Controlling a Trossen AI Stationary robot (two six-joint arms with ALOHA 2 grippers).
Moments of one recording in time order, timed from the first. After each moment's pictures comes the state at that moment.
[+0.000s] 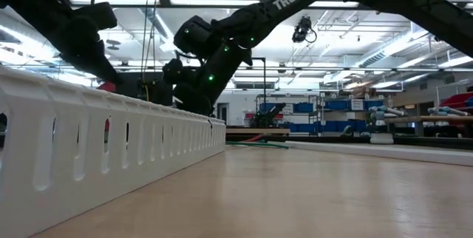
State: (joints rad) left arm -0.05 0.65 0.43 -0.55 -0.44 -0.33; right arm -0.17 2.41 1.94 -0.42 -0.11 -0.24
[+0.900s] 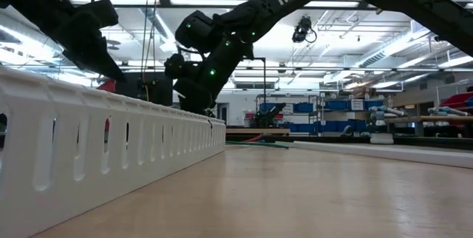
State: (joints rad) left arm -0.05 0.65 0.43 -0.51 -0.44 -0.34; right arm -0.18 2.38 1.94 -0.45 -0.07 -0.23
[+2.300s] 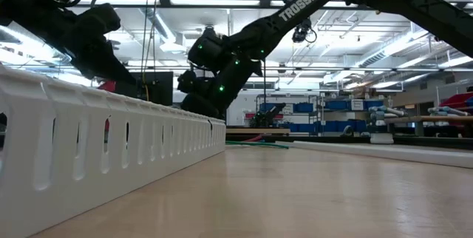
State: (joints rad) left arm -0.05 0.65 0.32 -0.25 -0.42 -0.32; right arm -0.24 2.38 1.81 -0.35 -0.10 -0.19
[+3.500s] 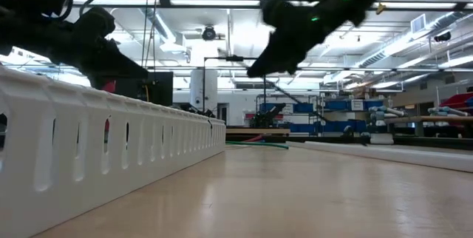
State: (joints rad) left arm -0.05 0.66 0.08 0.34 -0.42 -0.26; right arm -0.08 1.54 0.86 0.20 -0.02 0.11
